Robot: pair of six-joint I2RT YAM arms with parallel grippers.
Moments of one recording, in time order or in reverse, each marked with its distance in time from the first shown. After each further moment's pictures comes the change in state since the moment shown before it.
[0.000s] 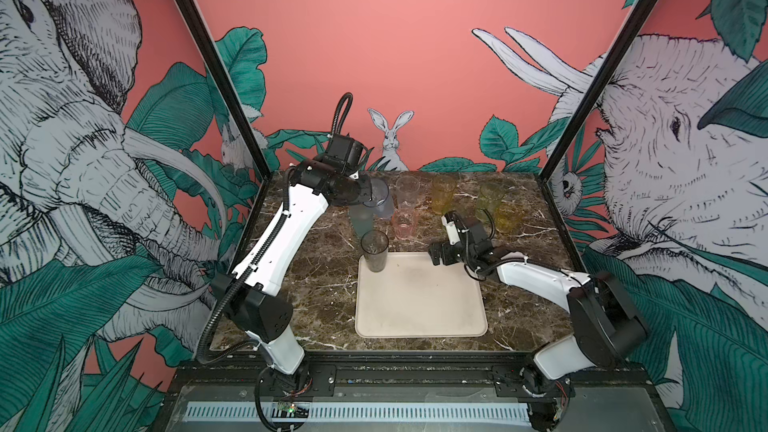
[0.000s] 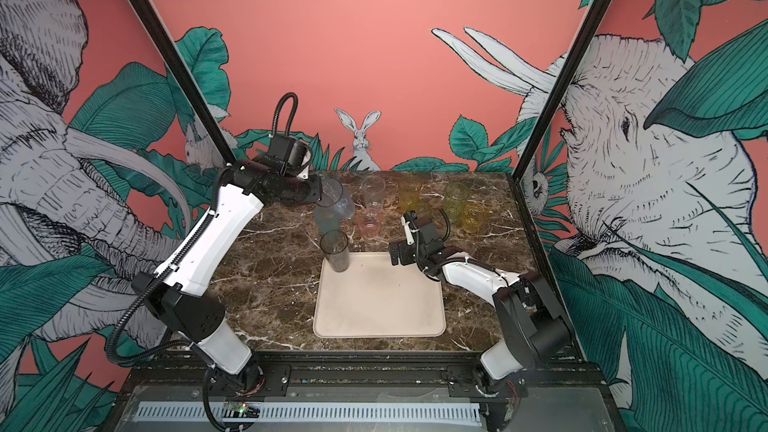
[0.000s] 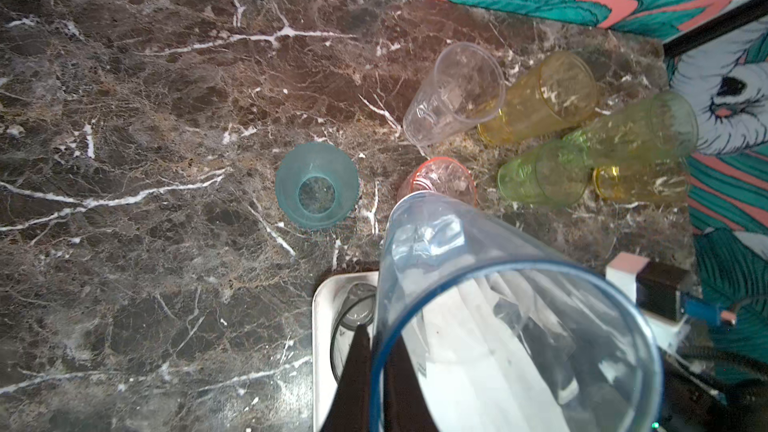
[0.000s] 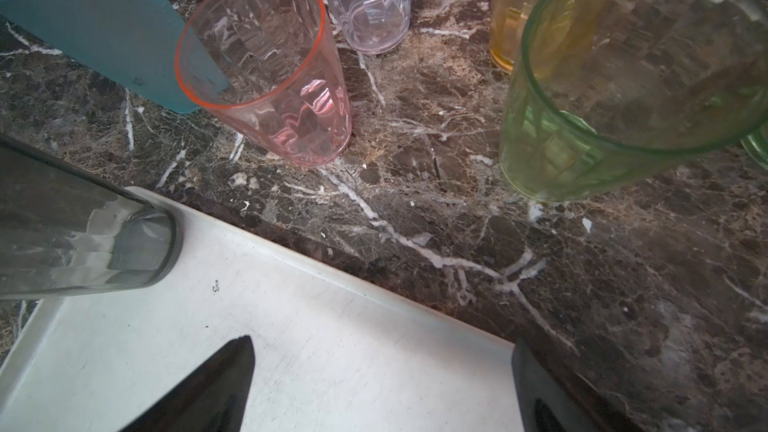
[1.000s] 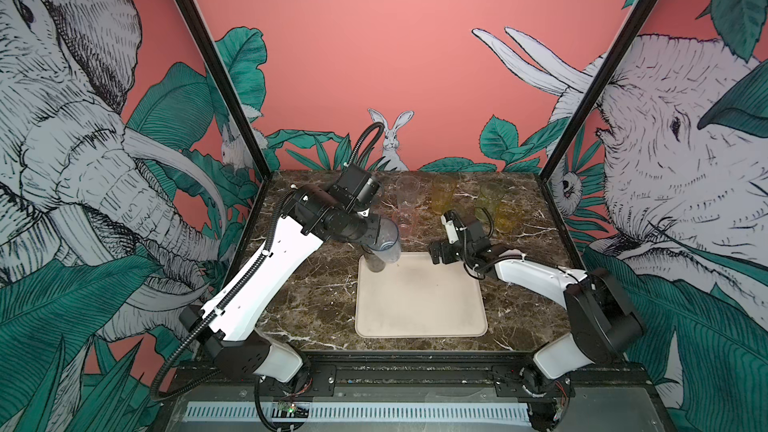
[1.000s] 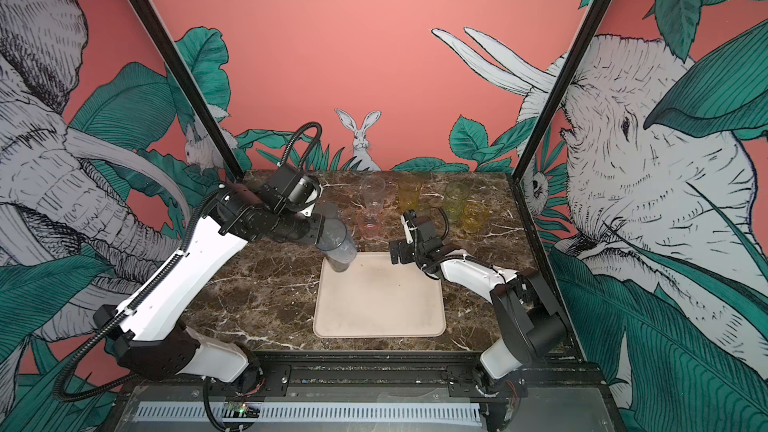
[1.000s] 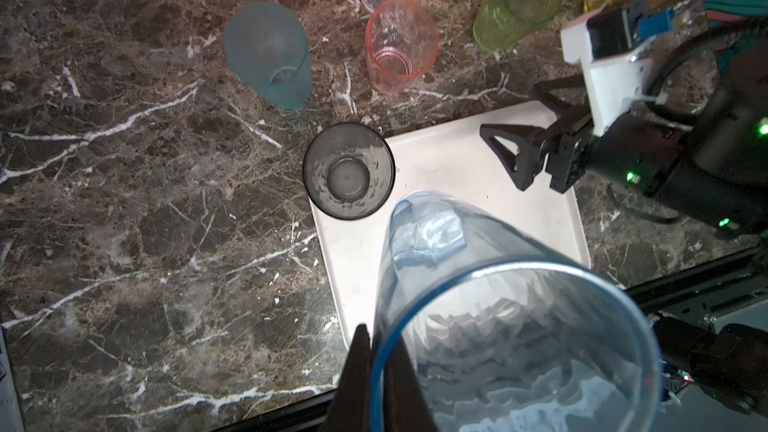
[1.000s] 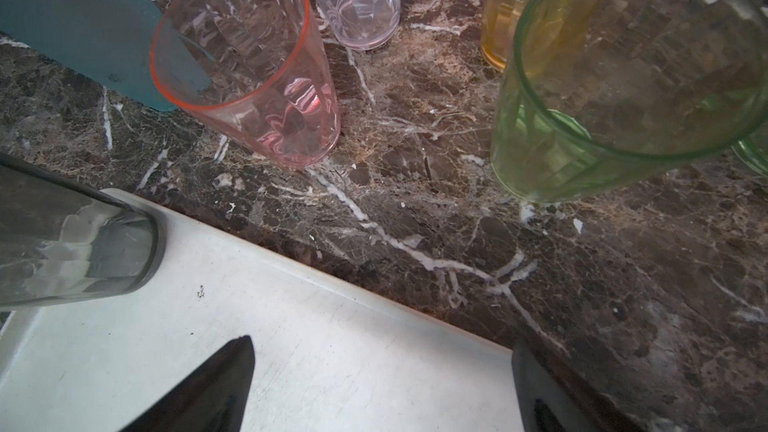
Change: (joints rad) left arm -0.265 -0.233 -0.153 -0.222 -0.073 -0.023; right arm 0.000 0.025 0.028 -0.026 0.034 -0.006
